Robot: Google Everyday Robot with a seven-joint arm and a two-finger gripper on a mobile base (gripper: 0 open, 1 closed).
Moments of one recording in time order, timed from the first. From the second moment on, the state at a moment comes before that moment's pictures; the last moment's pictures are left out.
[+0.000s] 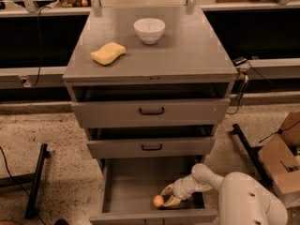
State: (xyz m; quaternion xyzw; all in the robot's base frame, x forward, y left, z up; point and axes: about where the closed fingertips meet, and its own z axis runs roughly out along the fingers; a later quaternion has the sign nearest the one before) arm 0.527 -0.090 0.131 -0.68 0.63 0.30 0.24
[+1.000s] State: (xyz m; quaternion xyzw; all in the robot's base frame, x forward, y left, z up) arm 0.529 -0.078 0.139 -0.69 0.61 0.31 0.24
